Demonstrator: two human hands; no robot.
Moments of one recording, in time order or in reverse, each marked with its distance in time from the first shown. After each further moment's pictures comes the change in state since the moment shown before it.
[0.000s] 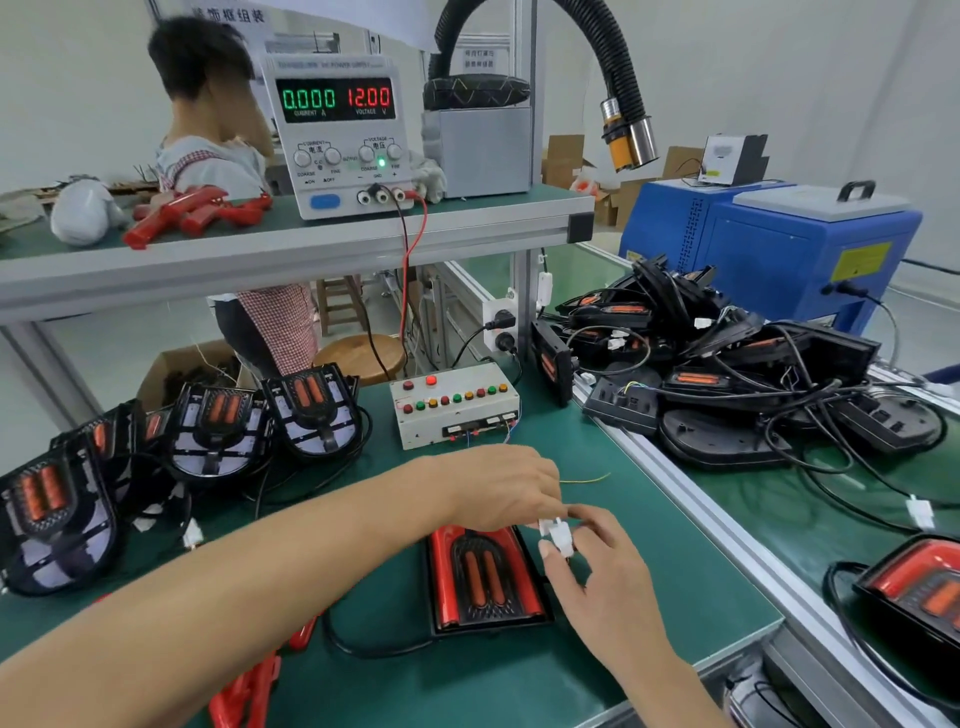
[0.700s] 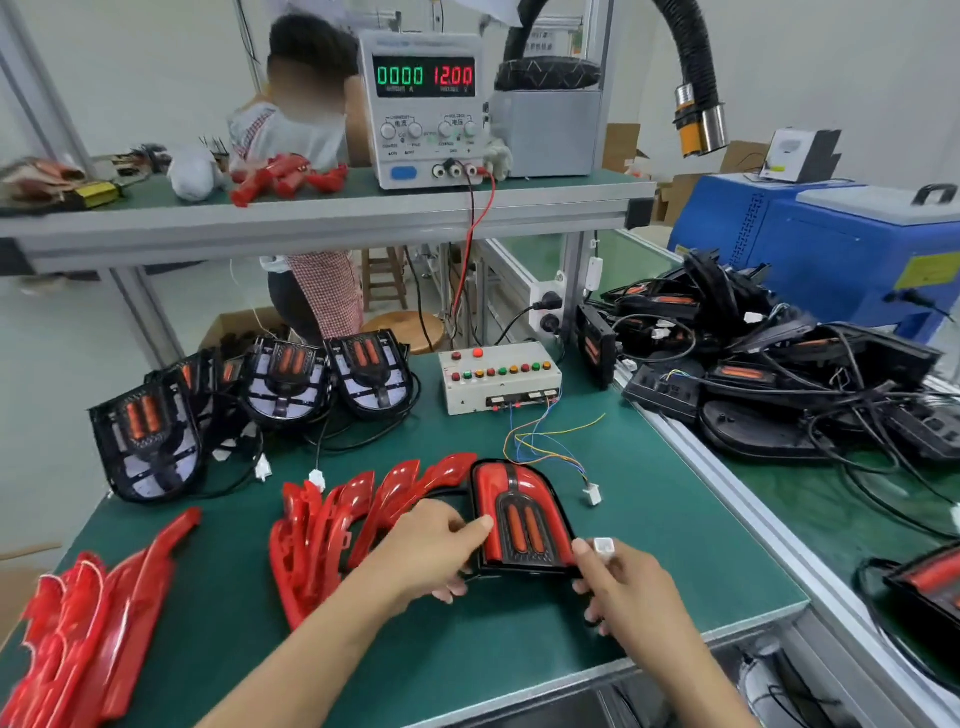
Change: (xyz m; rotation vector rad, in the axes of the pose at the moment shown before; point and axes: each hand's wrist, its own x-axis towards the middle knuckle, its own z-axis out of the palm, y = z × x) left_hand -0.105 0.123 0.023 -1.398 0.178 -1.406; right_hand -0.036 -0.042 -0.026 0.288 -0.369 0.534
